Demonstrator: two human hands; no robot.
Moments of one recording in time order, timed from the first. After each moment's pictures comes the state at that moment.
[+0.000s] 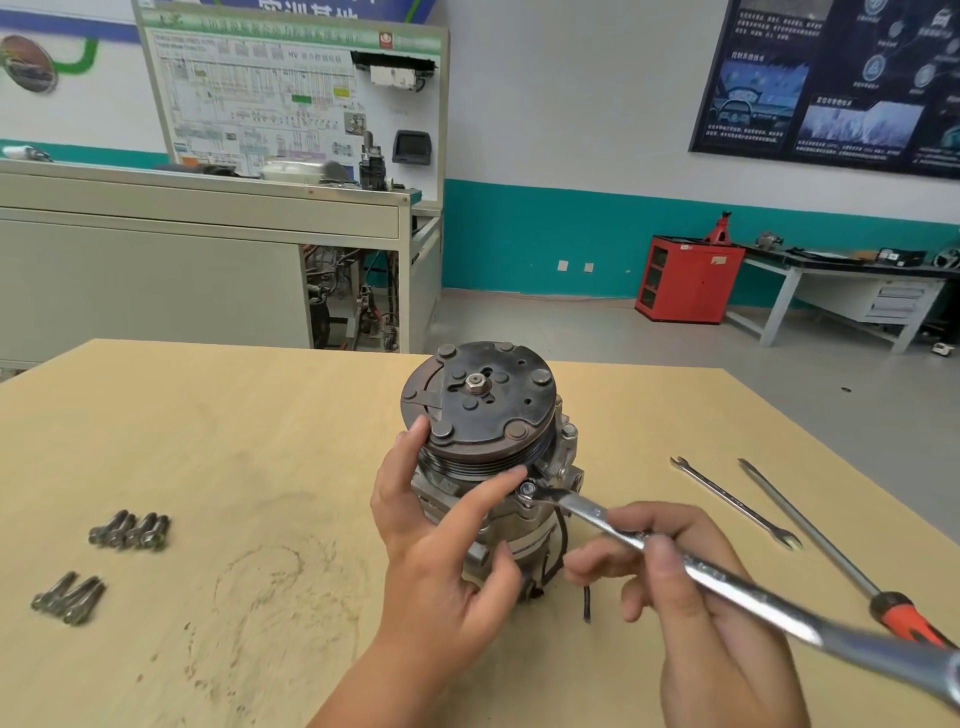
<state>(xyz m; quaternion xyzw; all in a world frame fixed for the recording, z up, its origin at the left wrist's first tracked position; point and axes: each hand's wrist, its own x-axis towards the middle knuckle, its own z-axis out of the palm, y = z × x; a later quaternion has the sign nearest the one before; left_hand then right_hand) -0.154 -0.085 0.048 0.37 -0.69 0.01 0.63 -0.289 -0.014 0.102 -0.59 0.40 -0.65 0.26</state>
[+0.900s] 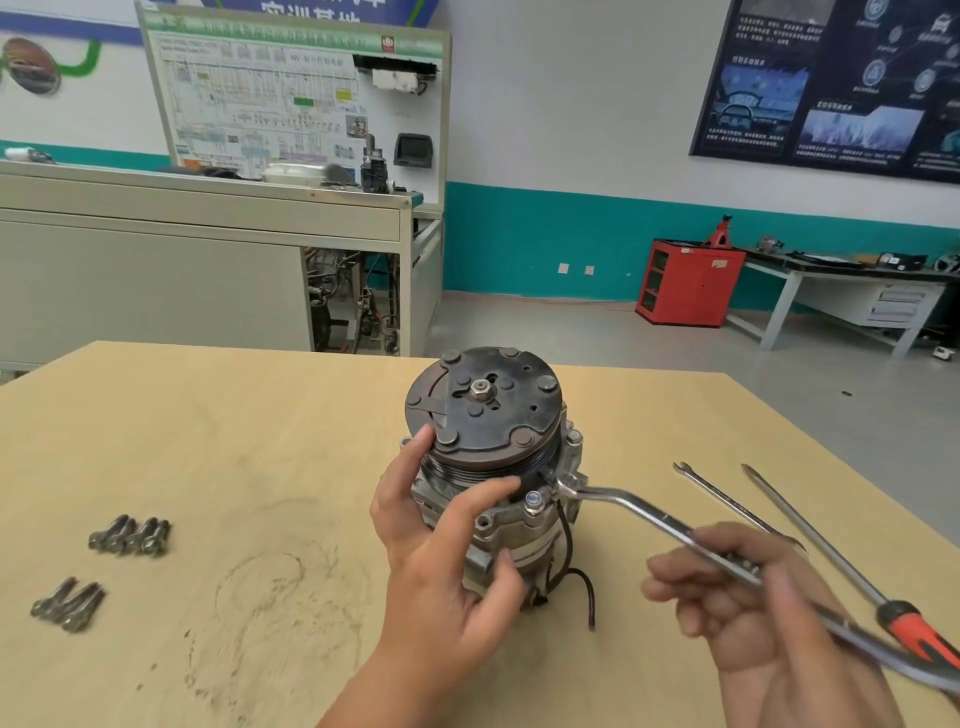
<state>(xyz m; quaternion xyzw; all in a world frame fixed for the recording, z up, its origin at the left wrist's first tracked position) -0.153 -0.082 0.051 0.36 -0.68 -0.02 0.64 -0.315 -0.017 0.103 -0.47 0.30 -0.72 0.41</state>
